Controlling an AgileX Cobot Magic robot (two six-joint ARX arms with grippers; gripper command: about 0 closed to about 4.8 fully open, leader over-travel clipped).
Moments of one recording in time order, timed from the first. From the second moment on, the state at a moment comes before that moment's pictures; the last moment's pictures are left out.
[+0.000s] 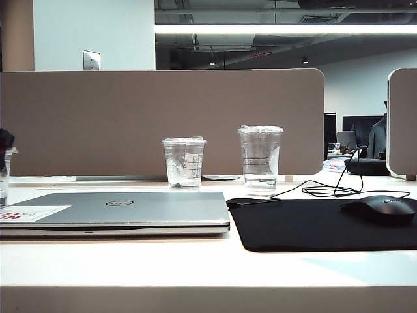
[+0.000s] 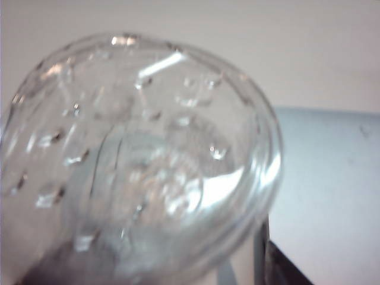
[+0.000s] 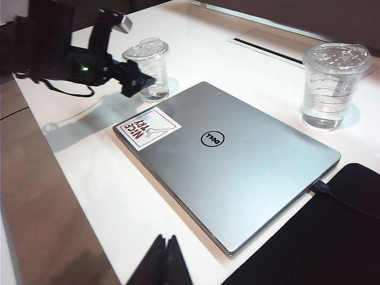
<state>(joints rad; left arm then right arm) 0.11 1.42 0.53 0.41 0.00 0.01 0.55 0.68 0.58 -0.17 -0.34 -0.02</state>
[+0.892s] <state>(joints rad) 0.10 0.53 0.52 -0.19 0.03 0.00 0.55 0.68 0.58 -0.17 -0.34 -0.02</state>
